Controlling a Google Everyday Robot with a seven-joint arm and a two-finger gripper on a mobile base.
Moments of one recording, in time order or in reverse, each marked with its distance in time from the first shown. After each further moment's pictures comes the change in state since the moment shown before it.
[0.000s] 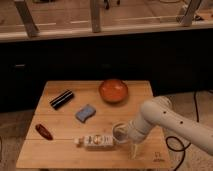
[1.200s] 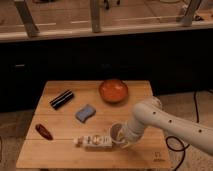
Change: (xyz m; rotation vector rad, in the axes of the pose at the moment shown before) arm 0.009 -0.009 0.027 -0.036 0.041 -0.009
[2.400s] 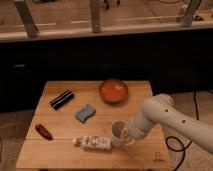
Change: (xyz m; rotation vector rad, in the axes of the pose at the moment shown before) arm -0.010 0.003 -0.052 0.081 -0.025 -0.030
